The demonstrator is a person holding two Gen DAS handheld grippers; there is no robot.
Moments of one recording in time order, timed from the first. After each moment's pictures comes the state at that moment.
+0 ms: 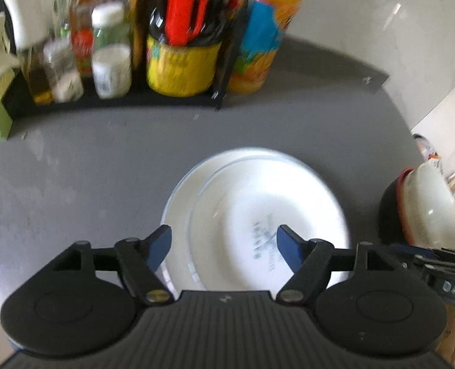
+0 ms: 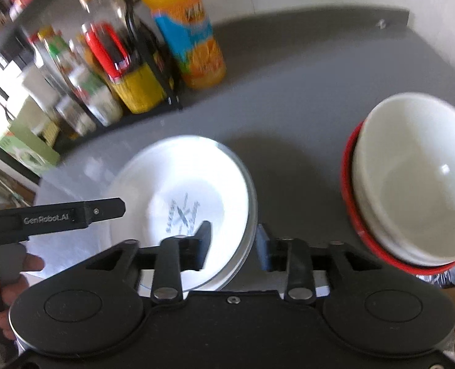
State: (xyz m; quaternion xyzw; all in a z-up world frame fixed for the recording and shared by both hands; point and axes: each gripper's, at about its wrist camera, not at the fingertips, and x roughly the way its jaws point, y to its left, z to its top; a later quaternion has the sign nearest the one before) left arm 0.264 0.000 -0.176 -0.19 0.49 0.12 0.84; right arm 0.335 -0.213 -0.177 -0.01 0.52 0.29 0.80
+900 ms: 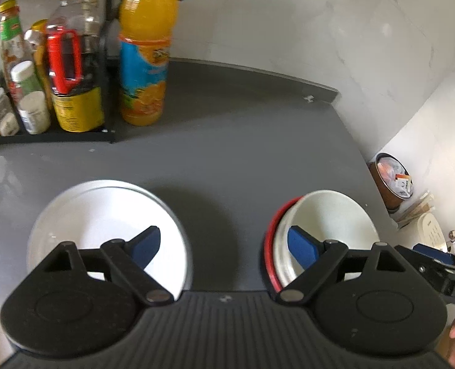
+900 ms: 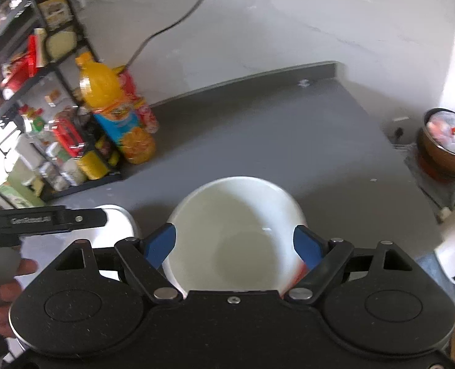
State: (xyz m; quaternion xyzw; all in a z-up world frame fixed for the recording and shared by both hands) left arm 0.332 -0.155 -0.124 -0.20 0.45 0.11 0.86; right arm 0.412 -0.382 -0.129 0.01 0.44 0.28 0.85
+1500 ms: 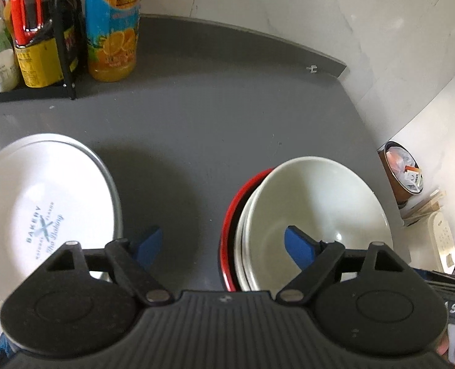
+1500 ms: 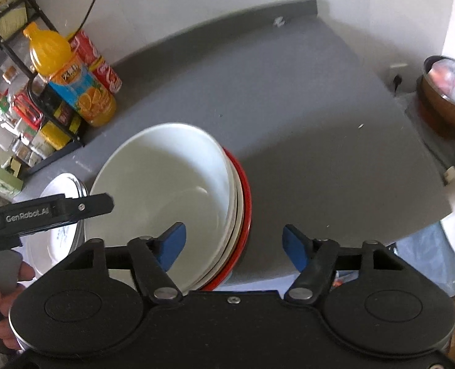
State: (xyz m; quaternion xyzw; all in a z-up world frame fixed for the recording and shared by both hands) left arm 0.373 -0.203 -0.189 -0.22 0.48 0.13 0.84; right arm 0.458 -0.402 -0.204 0.01 0.53 0.28 0.80
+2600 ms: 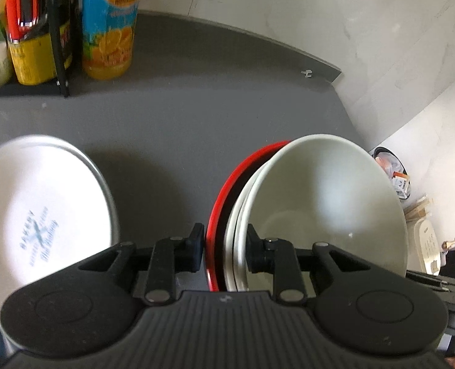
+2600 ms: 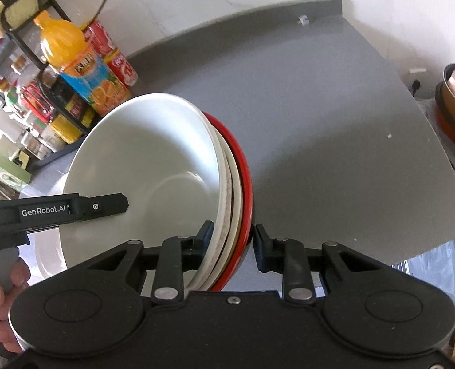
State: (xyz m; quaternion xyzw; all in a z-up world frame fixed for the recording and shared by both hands) left arm 0.382 -0.190 -0.183 -0.24 0.48 0.12 0.83; right arm 0.458 -0.378 -0.191 0.01 0.53 0.31 0.79
